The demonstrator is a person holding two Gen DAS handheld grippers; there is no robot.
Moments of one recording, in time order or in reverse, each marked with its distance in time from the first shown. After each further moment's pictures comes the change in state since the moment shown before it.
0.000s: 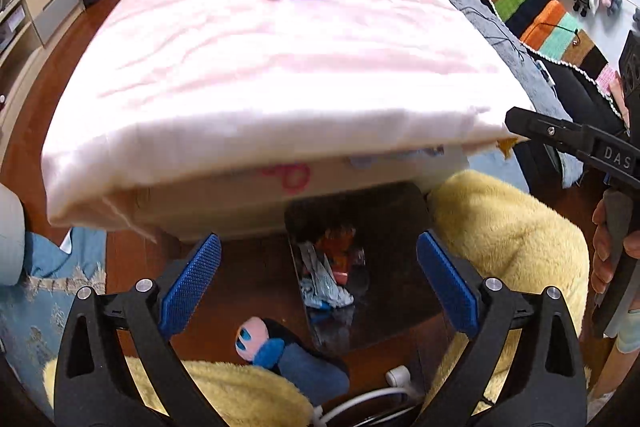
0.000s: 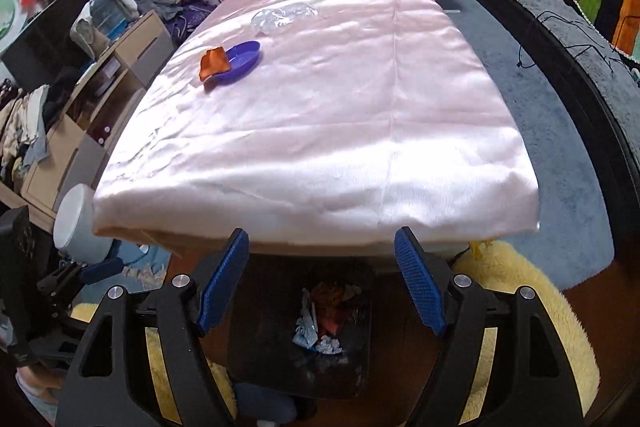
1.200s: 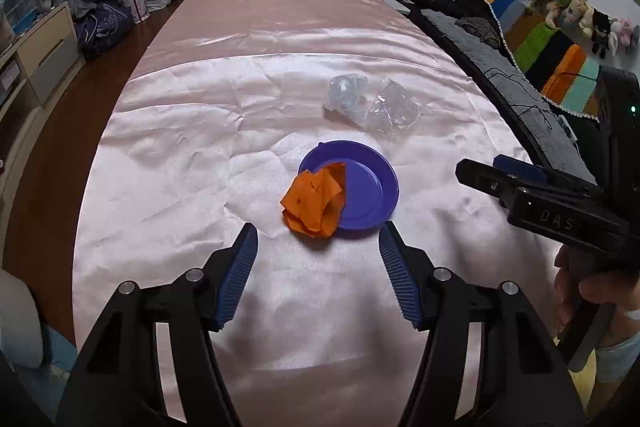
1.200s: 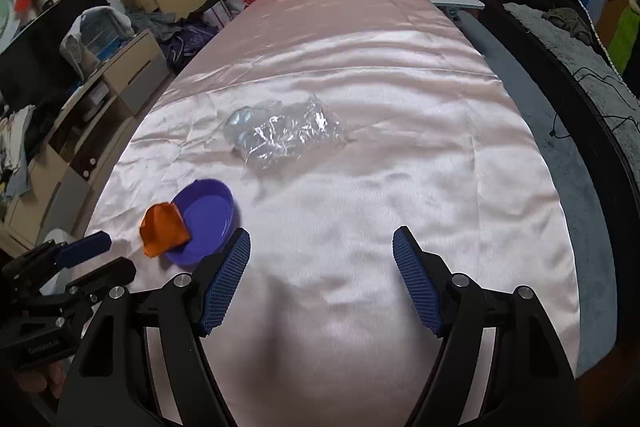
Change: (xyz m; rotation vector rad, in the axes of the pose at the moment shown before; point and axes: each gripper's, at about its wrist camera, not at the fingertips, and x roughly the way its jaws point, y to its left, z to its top) left arm 0.051 0.036 0.206 0.021 -0.154 0.038; right arm 0.111 0.022 0.179 -0.056 -0.087 -0.008
